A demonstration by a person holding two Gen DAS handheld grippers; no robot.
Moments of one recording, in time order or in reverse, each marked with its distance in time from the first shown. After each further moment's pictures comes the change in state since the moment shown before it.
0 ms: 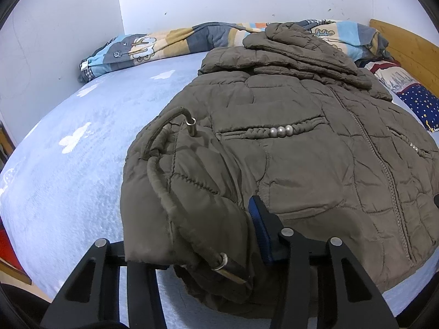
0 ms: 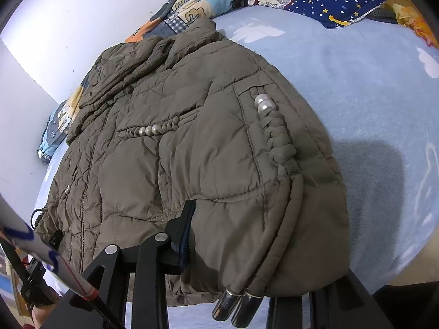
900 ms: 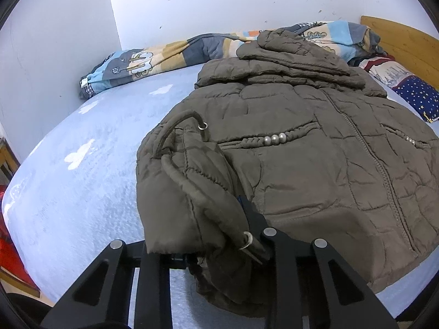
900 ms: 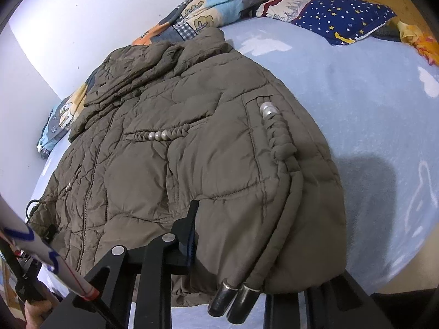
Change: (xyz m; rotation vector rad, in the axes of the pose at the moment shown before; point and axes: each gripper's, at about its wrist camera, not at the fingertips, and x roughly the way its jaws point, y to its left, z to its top) left arm -0.012 -0.004 0.000 0.066 -0.062 0.017; right arm -0.013 0.013 -0.003 -0.064 -0.057 -0.026
